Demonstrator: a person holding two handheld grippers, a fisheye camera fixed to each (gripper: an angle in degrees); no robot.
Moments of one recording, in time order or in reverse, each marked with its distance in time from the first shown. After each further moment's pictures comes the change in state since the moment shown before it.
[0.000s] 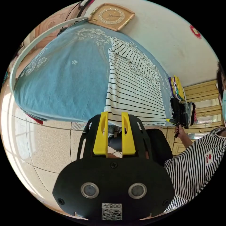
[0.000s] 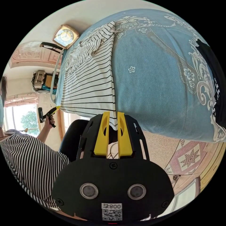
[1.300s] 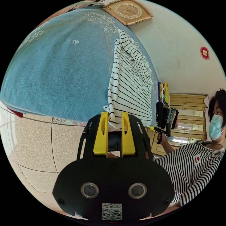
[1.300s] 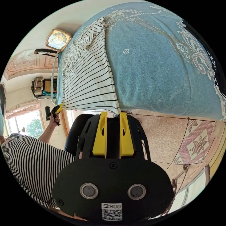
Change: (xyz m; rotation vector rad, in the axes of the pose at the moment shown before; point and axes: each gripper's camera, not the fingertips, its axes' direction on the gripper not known) left arm -0.133 -0.023 -0.061 -0.088 0.273 -0.112; right arm 0.015 0.044 0.019 -0.050 -0.054 0.115
